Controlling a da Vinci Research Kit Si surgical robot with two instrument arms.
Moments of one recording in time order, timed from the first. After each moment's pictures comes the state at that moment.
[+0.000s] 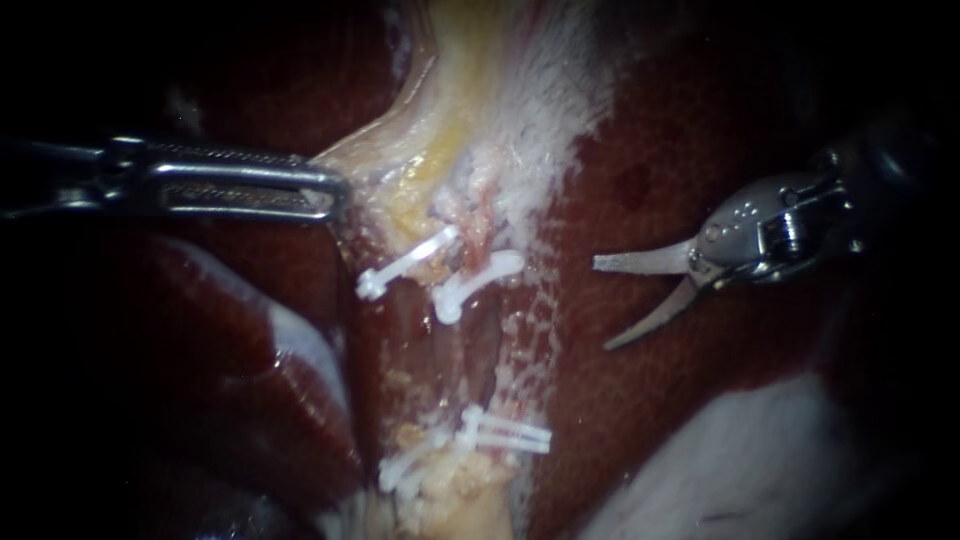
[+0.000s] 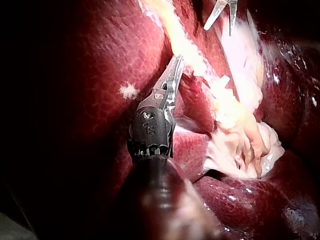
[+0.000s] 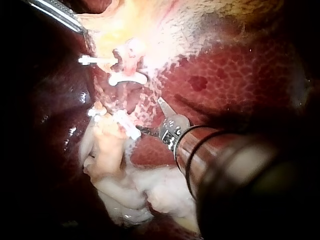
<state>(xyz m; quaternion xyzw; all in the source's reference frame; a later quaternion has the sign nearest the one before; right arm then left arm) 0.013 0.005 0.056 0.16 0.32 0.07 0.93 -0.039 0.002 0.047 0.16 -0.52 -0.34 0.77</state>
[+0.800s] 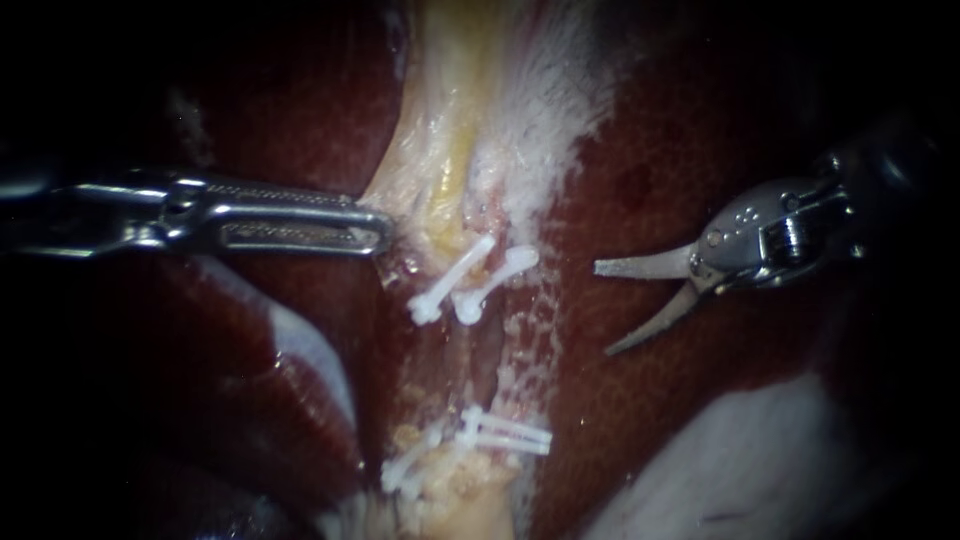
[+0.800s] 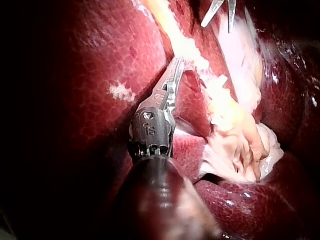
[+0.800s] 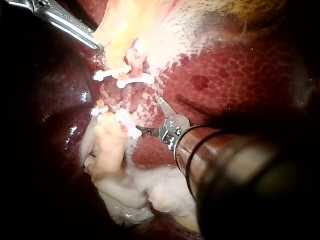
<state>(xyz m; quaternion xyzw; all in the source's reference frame) 0.014 0.004 0.056 0.16 0.33 0.07 0.93 -0.042 0.000 0.052 0.19 -0.50 -0.34 0.78</state>
